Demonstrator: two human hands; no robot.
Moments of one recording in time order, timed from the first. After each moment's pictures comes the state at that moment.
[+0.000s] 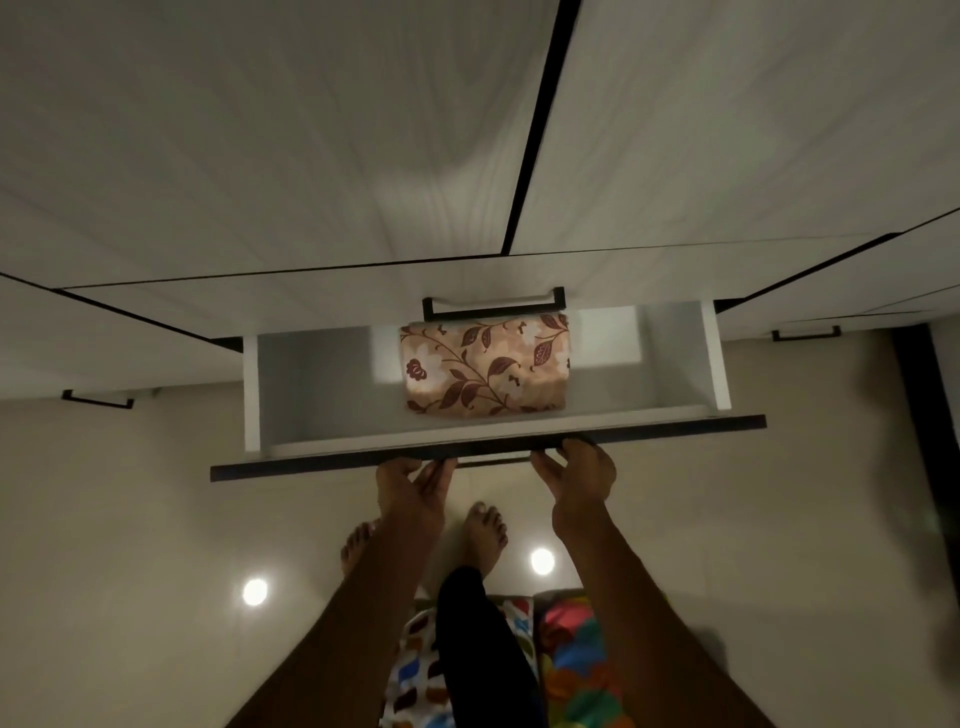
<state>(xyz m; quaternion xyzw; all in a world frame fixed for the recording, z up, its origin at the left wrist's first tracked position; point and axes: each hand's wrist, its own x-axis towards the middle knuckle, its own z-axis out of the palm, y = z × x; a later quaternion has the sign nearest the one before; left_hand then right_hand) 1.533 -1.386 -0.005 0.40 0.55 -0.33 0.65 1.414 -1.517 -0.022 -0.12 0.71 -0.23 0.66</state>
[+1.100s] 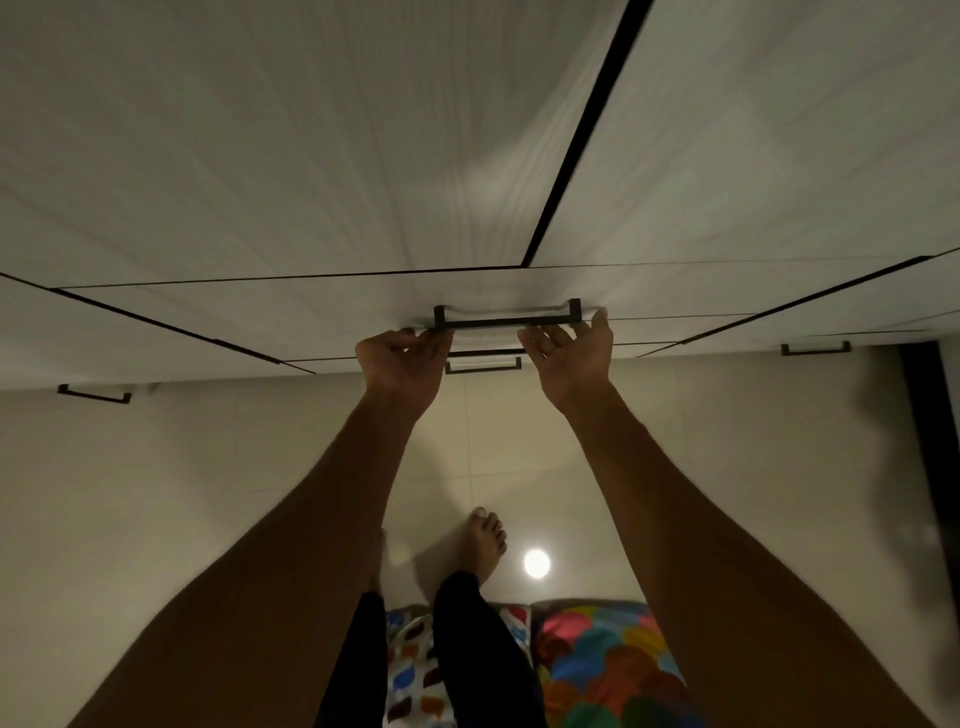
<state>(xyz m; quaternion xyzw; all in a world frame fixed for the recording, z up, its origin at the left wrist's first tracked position) 1.662 -1.470 -0.007 0.31 0.41 -0.37 0.78 1.539 -1.621 -0.016 -0.10 0.53 -0.23 0.81</state>
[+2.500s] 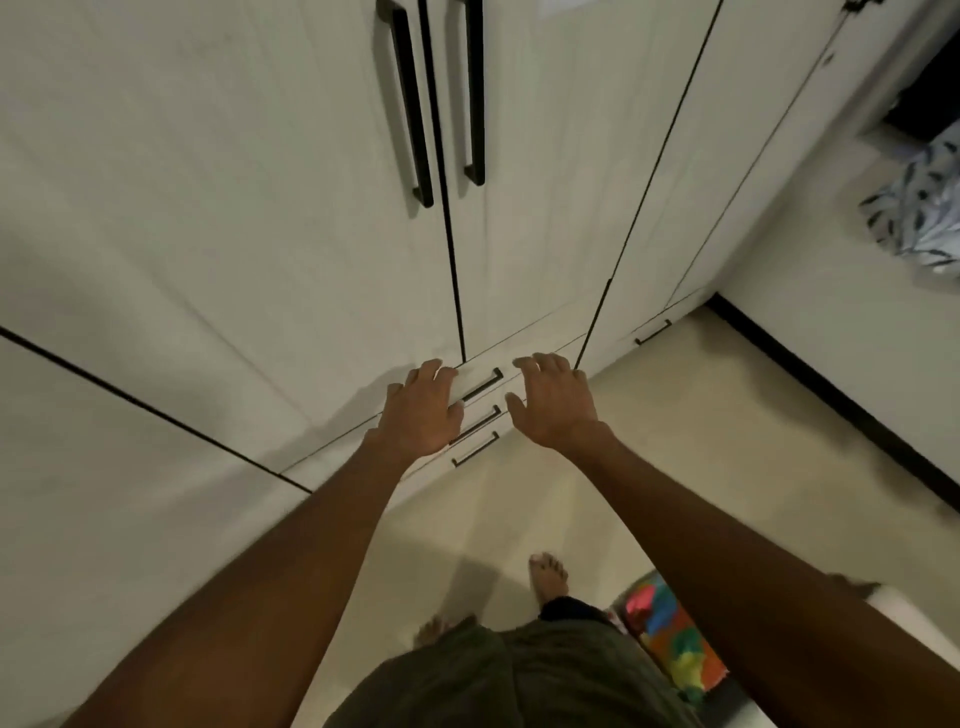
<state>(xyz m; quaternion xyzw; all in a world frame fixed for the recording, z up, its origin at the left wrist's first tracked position) 1.637 -1.380 0.336 0.76 -0.63 -0.17 0.03 1.440 -1.452 0.339 -0.85 0.51 0.01 0.15</state>
